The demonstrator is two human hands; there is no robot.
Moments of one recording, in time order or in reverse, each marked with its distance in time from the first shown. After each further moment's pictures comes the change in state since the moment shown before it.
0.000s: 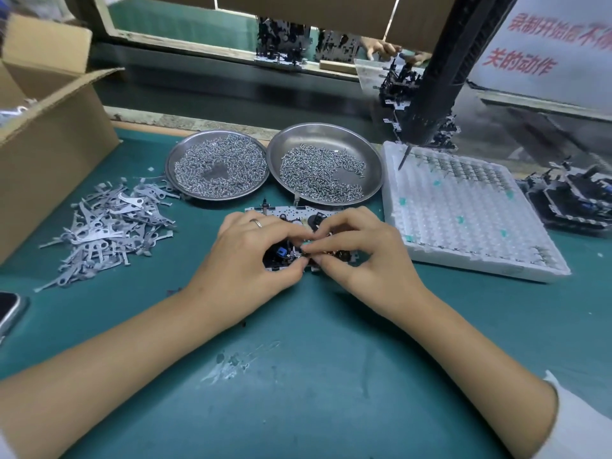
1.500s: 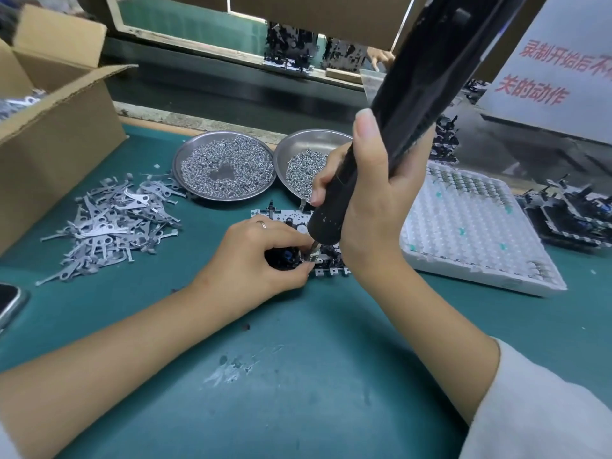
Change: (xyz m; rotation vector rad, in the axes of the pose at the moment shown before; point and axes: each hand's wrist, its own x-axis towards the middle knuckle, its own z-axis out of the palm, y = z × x) left_hand 0.003 0.001 -0.002 -0.189 0.032 -0.038; right_hand 0.062 -0.056 0.016 0.834 0.545 -0.001
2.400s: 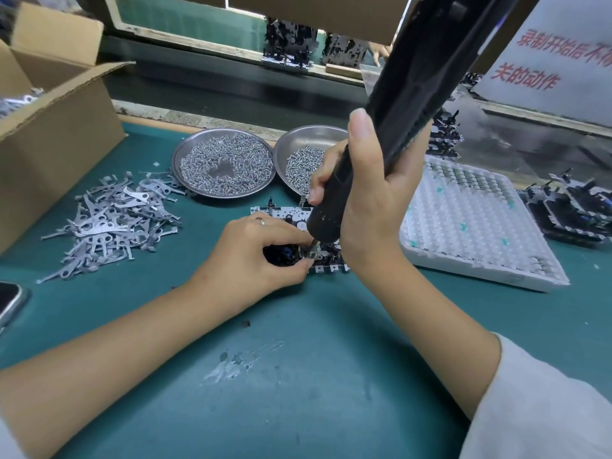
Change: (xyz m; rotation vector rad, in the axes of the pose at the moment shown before) left_hand 0.000 -0.001 -0.001 -0.005 0.008 -0.004; right_hand -0.001 0.003 -0.002 0.013 -0.024 0.004
